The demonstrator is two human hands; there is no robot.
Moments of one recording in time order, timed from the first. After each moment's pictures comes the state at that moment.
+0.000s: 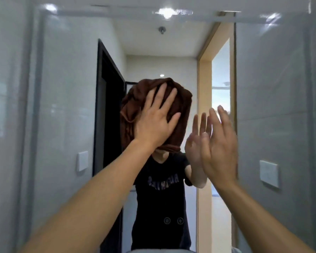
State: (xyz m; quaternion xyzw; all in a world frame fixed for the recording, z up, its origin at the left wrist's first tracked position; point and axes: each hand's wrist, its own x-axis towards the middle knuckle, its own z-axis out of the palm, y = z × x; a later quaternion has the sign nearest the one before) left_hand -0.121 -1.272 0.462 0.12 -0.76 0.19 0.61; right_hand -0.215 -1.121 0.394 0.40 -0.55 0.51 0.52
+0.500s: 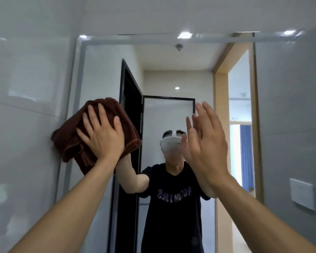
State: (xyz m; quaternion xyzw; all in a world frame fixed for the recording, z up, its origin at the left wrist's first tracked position) left_hand 0.010 -1.390 0.460 0.42 -0.58 0.05 0.69; right_hand -0.133 -1.180 0.444 0.48 -0.50 0.55 0.48
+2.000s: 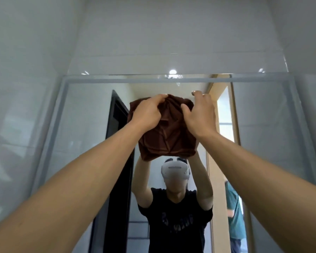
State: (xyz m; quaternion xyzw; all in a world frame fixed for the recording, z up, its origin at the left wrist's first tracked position) left_hand -0.082 -1.233 0.626 0.10 -0.80 0.03 0.59; right_hand -0.182 -1.100 0.599 0.43 -0.58 0.52 0.45
